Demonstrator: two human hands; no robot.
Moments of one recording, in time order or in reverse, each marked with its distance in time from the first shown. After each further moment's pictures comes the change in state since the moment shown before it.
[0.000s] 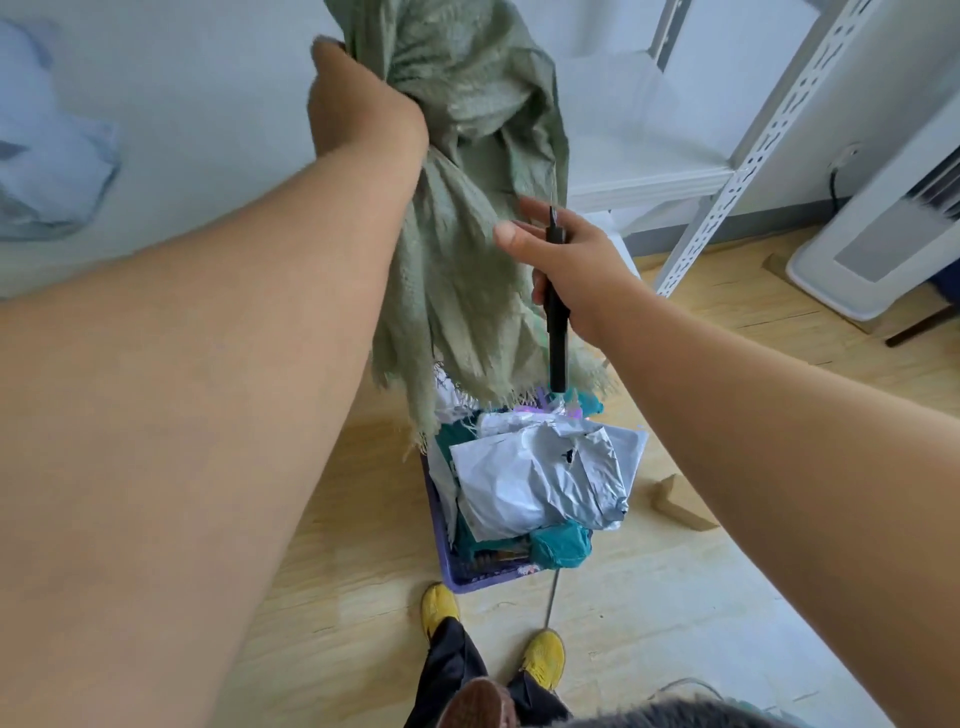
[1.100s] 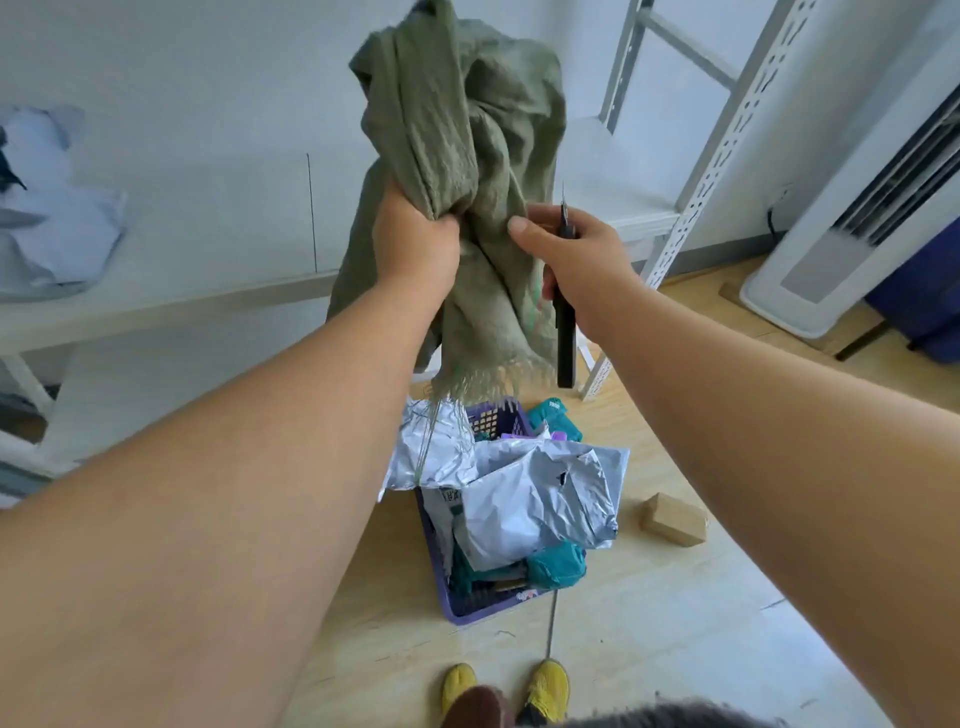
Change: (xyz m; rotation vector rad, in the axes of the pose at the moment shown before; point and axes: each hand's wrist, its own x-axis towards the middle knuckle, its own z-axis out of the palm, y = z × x) left_hand -0.059 -0.014 -0.010 -0.315 -0.228 0.141; right_hand -0.039 -0.059 0.008 -0.059 0.221 -0.129
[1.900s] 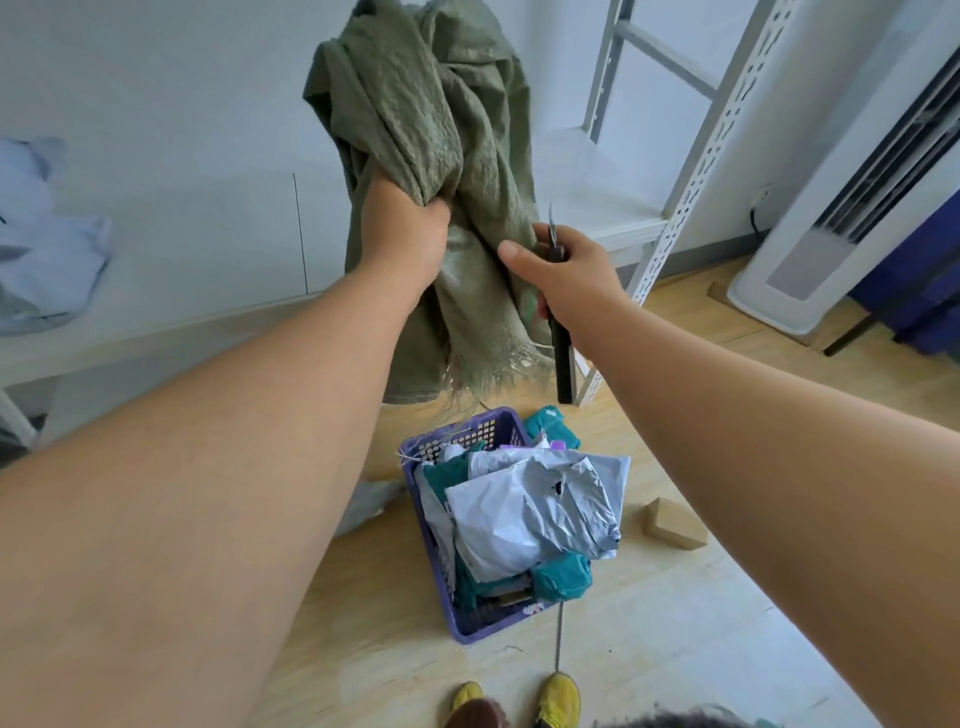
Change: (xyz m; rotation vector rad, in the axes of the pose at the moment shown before) left_hand 0.033 0.011 -0.003 -0.017 -0.130 0.050; right_hand 0.005 0.005 0.002 -0.077 0.047 -0.002
